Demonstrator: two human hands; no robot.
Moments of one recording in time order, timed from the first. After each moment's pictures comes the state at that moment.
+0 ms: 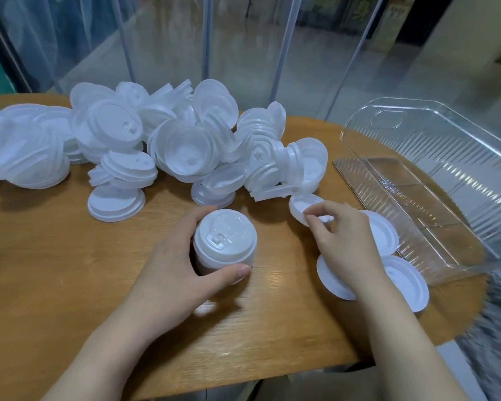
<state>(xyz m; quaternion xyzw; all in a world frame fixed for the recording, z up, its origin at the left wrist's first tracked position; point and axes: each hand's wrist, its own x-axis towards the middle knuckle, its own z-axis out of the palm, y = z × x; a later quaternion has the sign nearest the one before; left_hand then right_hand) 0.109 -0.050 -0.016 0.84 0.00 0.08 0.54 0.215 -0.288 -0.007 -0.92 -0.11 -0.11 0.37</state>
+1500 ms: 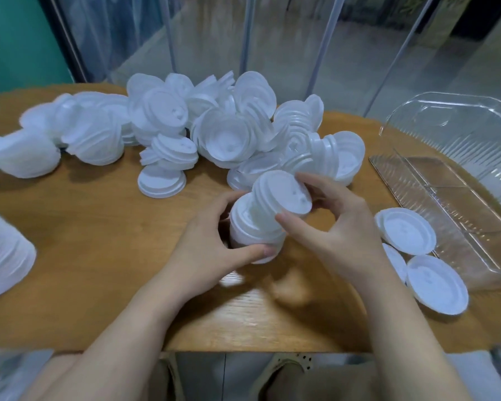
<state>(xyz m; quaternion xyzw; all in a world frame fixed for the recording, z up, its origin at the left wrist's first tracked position) 0.104 -0.047 -0.016 0.82 0.04 0.10 0.57 0.185 -0.243 0.012 -0.82 -0.26 -0.06 0.51</state>
